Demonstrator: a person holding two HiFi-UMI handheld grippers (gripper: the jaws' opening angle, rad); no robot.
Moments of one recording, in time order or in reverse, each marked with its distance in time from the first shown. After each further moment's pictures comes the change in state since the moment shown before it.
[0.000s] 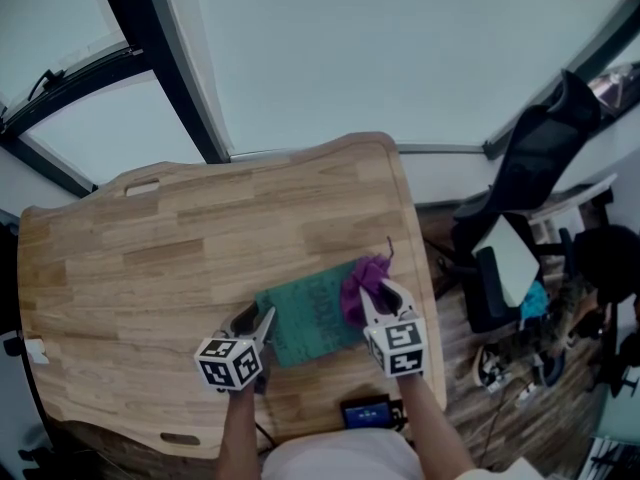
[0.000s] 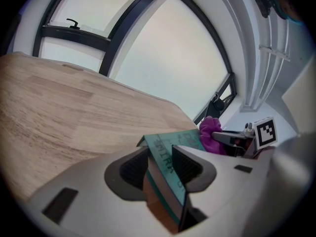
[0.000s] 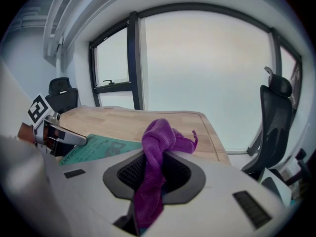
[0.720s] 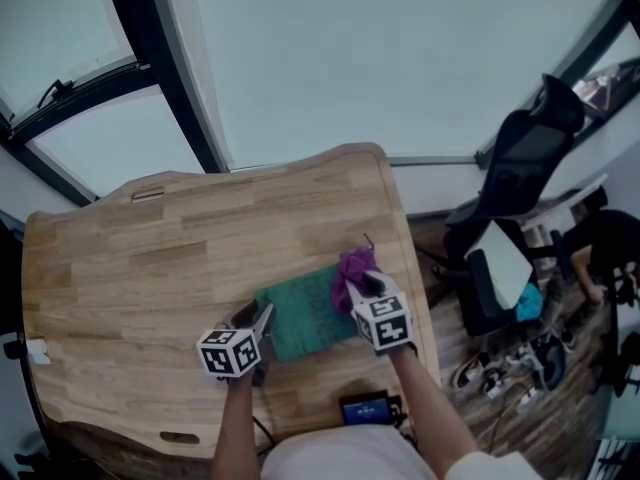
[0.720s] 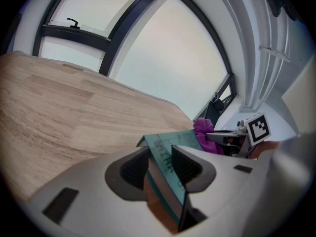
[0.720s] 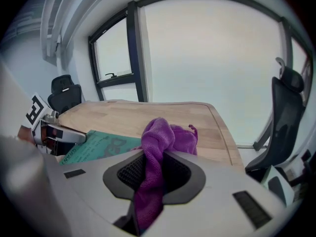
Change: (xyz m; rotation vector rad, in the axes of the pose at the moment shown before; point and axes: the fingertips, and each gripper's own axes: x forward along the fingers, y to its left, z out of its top) left arm 0.004 0.005 -0.001 -0.009 0.003 -0.003; right arm 0.029 0.004 -0.008 -0.011 0.122 0.059
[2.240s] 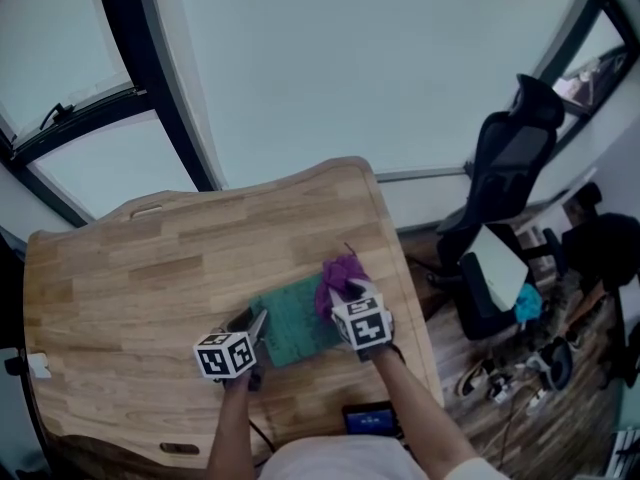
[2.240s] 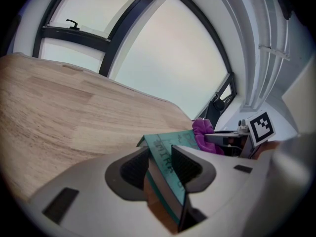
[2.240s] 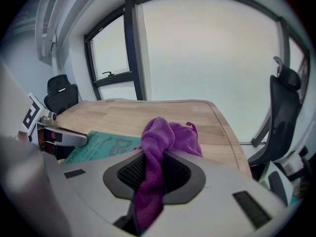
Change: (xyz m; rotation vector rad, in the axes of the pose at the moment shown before) left arm 0.003 0.001 0.005 0.010 -0.008 0.005; right arm 0.008 0.011 0.001 0.010 0.019 -0.045
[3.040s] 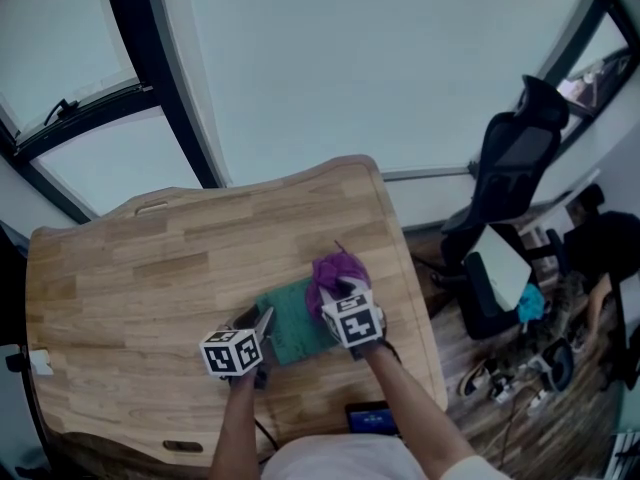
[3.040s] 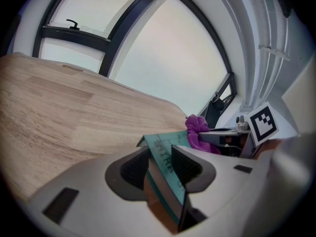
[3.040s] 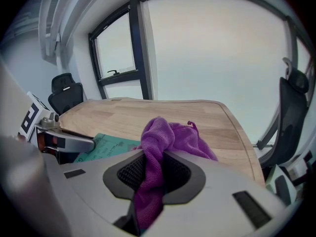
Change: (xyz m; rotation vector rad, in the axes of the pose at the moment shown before) left arm 0.000 0.000 -0.001 0.000 0.001 0.000; right arm 0.013 0.032 0.009 -0.028 0.020 0.038
